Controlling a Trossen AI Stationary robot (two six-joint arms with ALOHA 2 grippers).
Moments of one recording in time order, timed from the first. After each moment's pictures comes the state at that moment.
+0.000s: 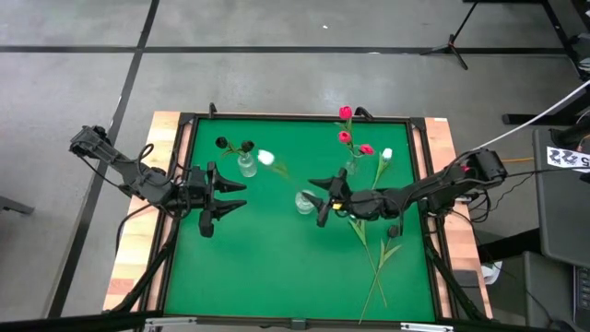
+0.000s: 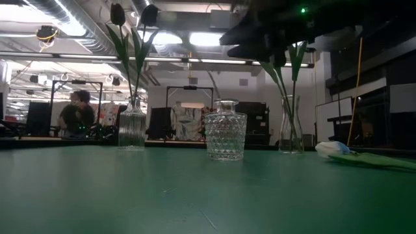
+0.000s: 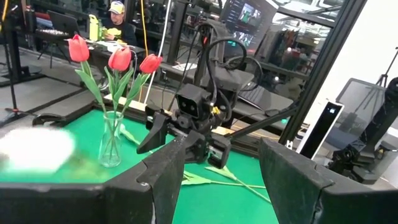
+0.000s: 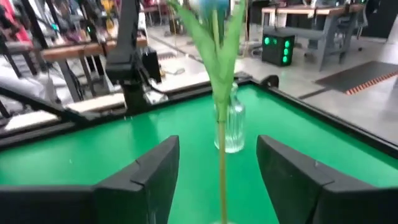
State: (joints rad) left arm -0.54 0.85 0.77 0.03 -0.68 -0.32; right arm 0.25 1.55 0.73 0.67 0.63 0.20
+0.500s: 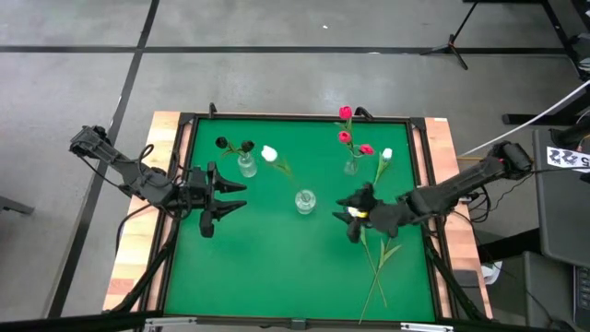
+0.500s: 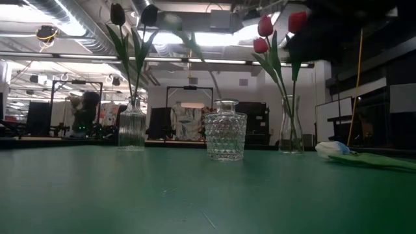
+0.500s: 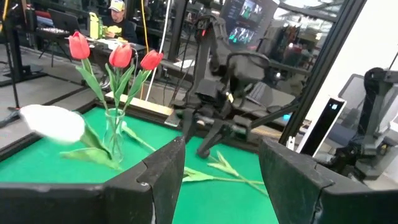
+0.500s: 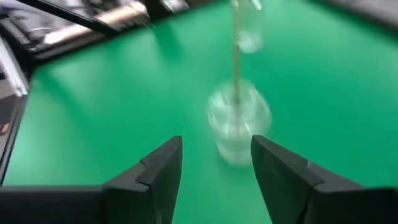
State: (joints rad) left arm -0.54 0.85 0.77 0.01 -0.68 -0.32; right arm 0.42 1.23 0.73 -0.11 0.56 0.61
